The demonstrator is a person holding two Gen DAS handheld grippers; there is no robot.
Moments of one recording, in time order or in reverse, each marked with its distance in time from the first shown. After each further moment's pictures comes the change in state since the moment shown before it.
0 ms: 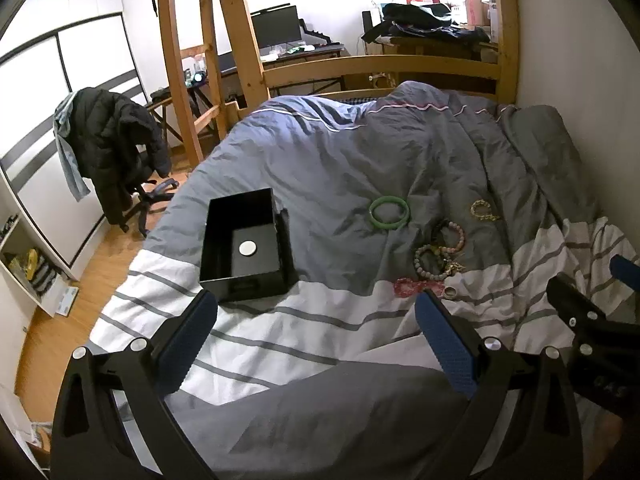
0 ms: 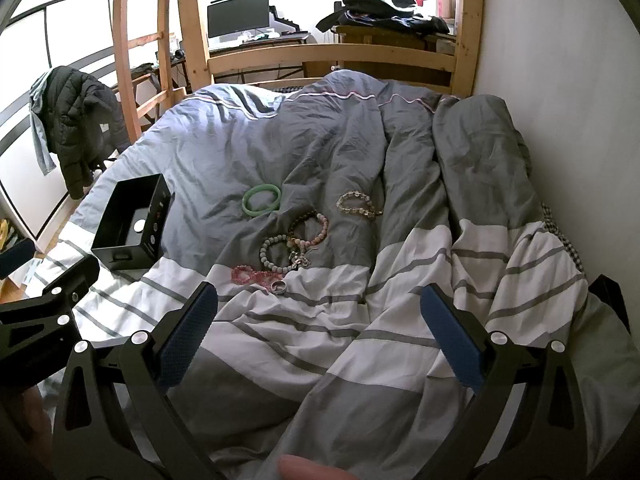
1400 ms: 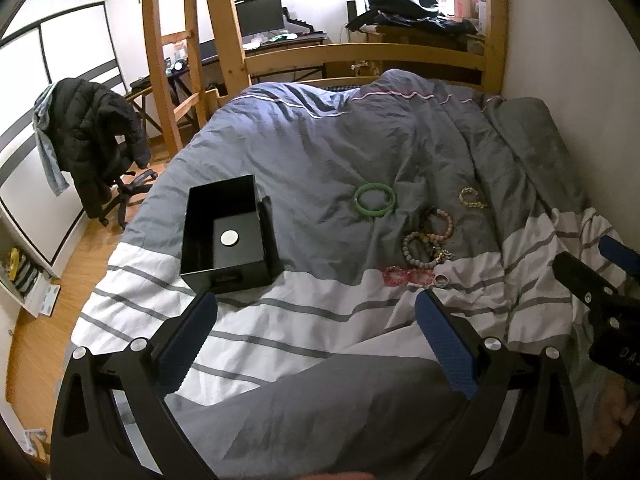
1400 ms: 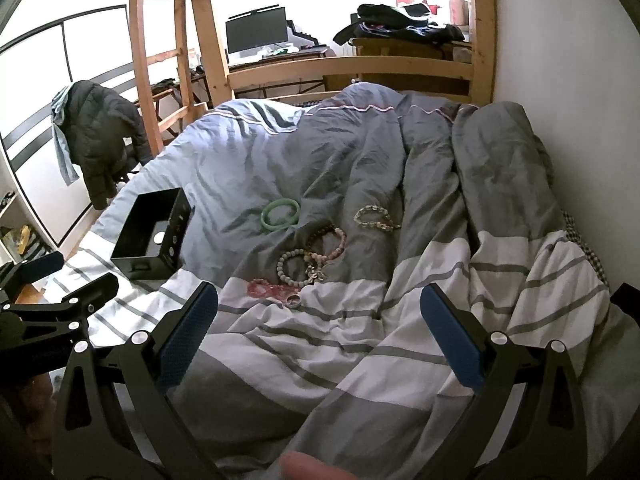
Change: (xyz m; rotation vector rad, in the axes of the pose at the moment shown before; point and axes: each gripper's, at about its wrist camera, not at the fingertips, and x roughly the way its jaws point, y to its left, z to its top) left arm 0.015 0.005 -0.004 0.024 0.040 -0.088; right arm 0.002 -0.010 0.000 0.000 -0.057 0.097
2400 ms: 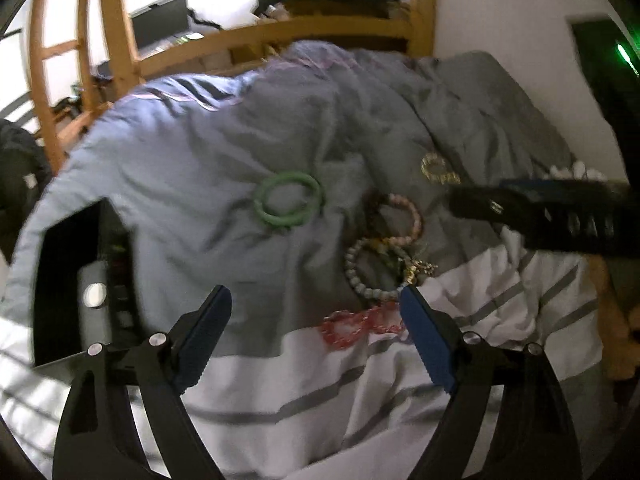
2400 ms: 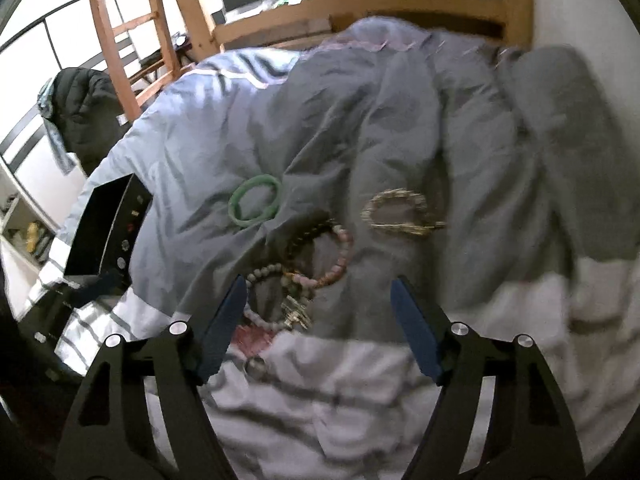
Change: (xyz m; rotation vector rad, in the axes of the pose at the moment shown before) left arm 0.166 -0.062 0.012 0.179 0.002 -0.278; right arm 0.190 -0.030 0.036 0.058 0.224 0.164
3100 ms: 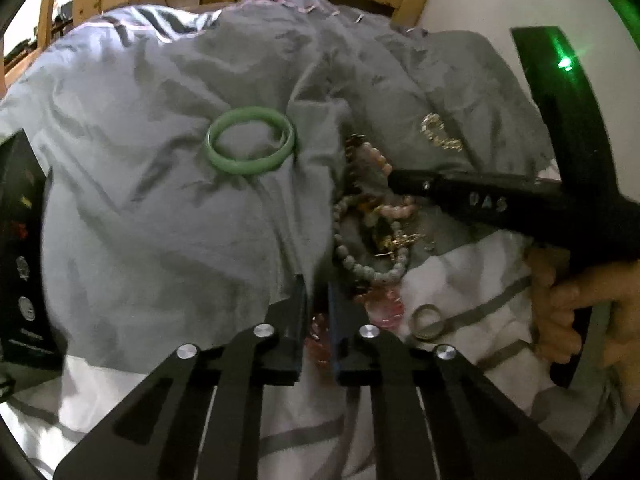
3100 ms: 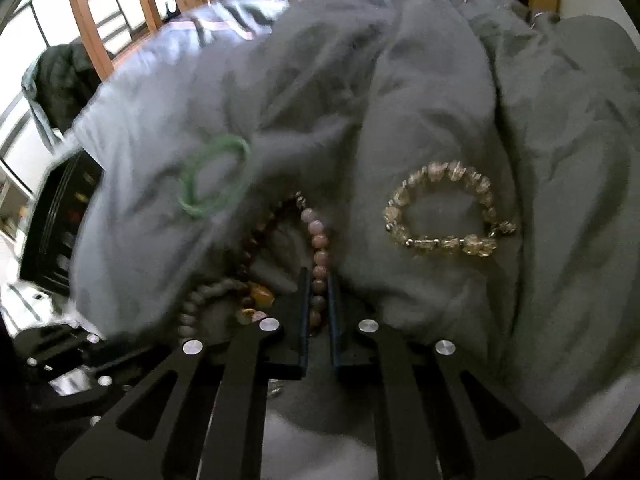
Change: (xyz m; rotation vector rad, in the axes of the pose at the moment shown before) left arm 0.052 0.024 -0.013 -0.089 0.108 -0.230; right arm 0.070 -0.001 0.012 -0.005 0.035 -0.030
